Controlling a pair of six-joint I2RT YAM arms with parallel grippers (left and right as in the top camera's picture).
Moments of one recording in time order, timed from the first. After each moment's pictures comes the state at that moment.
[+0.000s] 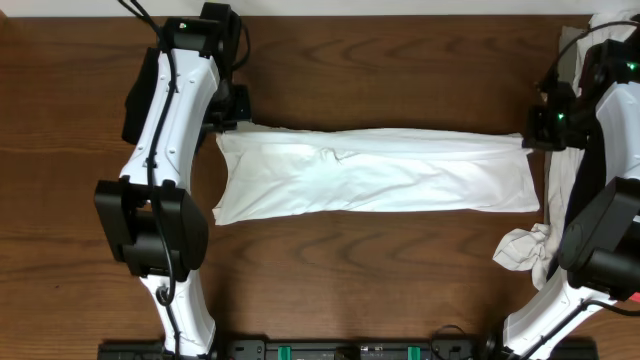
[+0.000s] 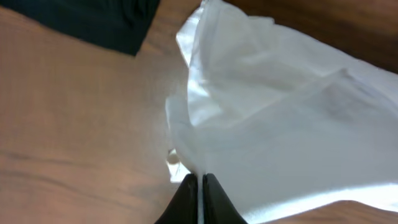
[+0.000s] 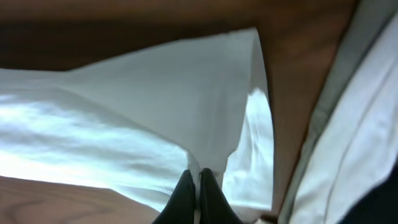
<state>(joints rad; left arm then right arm) -0.14 2.05 1.98 -1.49 -0.11 -0.31 -0.32 1.98 1.68 -1.21 -0.20 -0.18</state>
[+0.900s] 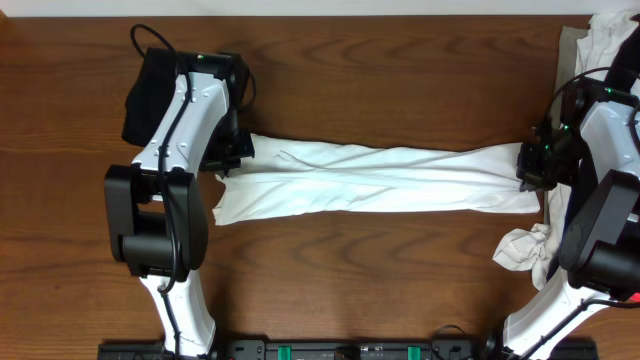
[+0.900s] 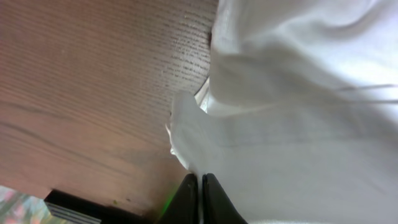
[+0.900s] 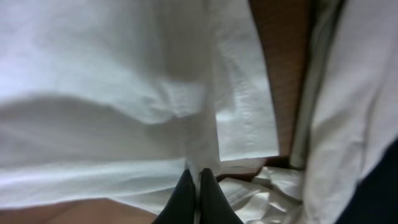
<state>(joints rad) -0.14 2.05 1.69 -1.44 -0.11 -0.41 -0.32 1.98 1.47 -1.21 -0.04 0.02</state>
